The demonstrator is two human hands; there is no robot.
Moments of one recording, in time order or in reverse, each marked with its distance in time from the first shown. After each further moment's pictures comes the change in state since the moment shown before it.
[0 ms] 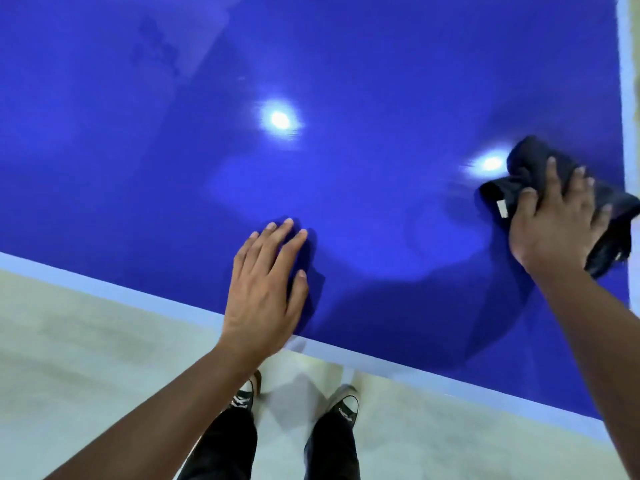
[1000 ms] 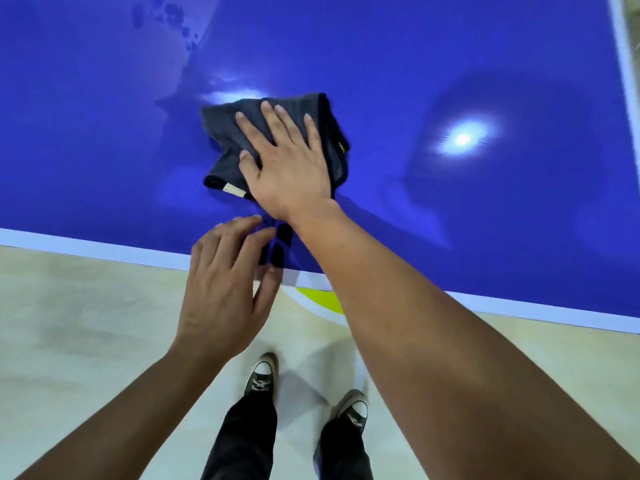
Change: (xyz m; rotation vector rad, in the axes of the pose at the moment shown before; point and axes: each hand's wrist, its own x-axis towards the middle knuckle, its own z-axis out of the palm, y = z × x) left_hand -0.063 -0.085 -0.064 0.067 0.028 0.141; right_hand -0.180 -0.321 0.066 0.085 -0.112 -0.705
